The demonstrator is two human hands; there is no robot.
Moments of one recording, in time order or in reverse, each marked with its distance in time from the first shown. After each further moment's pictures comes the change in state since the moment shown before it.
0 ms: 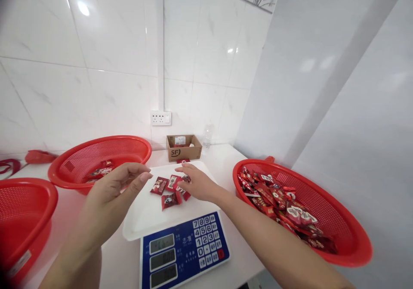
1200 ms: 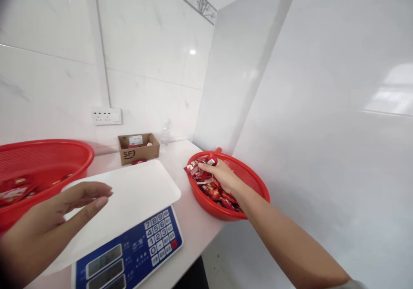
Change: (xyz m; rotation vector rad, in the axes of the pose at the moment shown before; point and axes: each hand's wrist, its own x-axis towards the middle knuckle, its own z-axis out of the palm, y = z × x) left_hand 0.005 -0.031 0.029 0.167 -0.119 0.119; right_hand -0.122 0.056 -0.104 0.611 0.427 0.589
